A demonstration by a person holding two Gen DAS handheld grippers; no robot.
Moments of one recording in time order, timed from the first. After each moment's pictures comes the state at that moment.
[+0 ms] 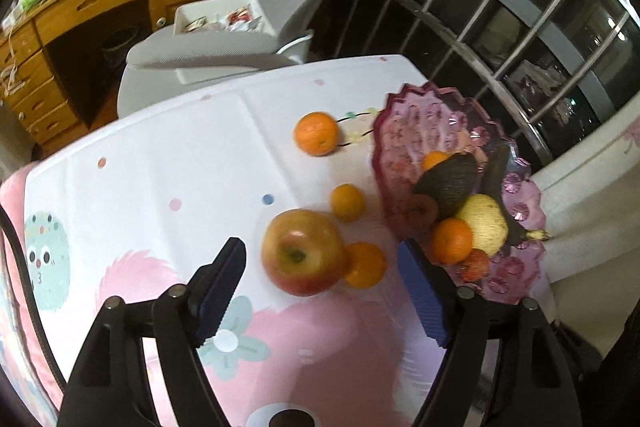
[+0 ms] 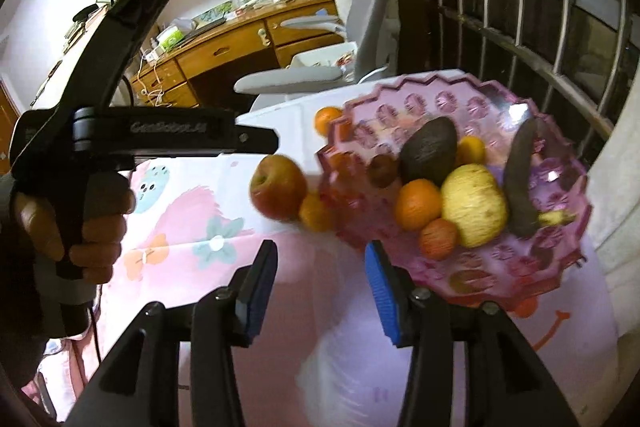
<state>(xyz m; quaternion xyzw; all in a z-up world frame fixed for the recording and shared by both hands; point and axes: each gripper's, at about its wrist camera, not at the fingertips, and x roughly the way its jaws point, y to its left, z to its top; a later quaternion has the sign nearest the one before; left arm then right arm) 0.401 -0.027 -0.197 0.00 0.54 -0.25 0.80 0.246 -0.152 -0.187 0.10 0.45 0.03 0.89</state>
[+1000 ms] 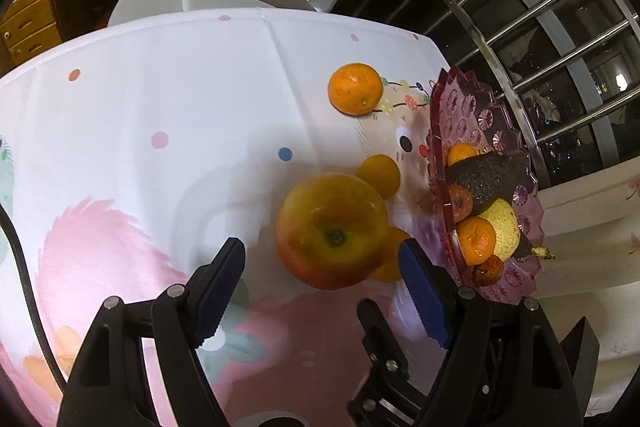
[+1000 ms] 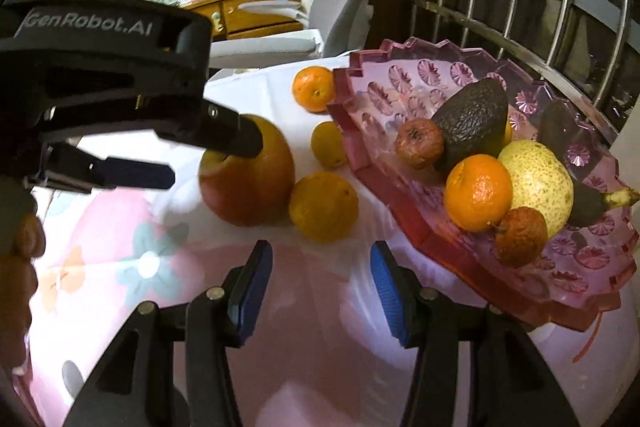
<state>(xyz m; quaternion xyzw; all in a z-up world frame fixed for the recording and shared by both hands) 0.421 -0.007 -0.256 -0.09 0.61 -0.25 0.75 0.296 -0.104 -0.267 0.05 0.44 -0.09 0.89</state>
